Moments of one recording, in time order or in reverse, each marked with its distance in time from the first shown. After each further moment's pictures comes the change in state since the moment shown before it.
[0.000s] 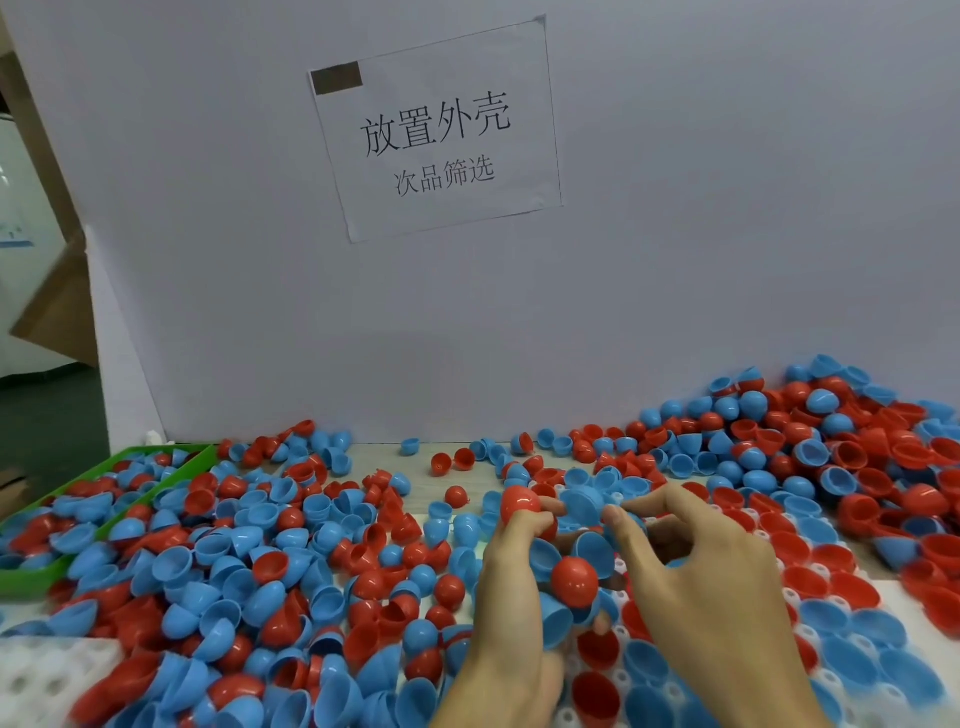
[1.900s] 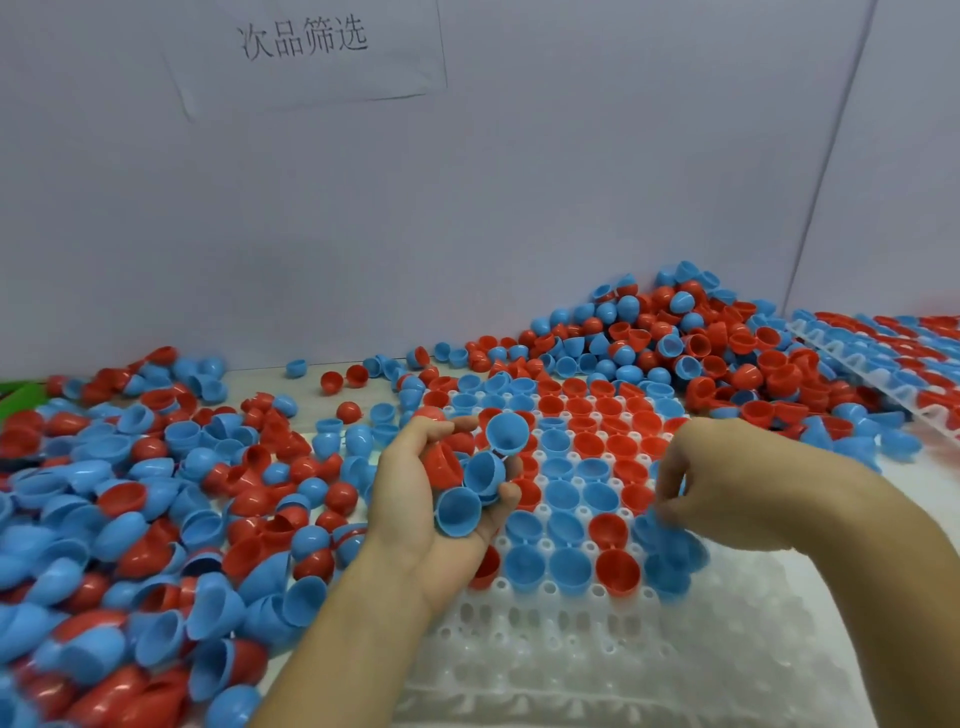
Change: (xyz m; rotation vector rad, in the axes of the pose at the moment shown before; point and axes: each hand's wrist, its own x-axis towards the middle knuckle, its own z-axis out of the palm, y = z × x) left_hand -0.019 0.004 0.012 -0.282 -0.079 -0.299; right_hand 0.021 0.018 -0.104 -0.878 -0.729 0.347
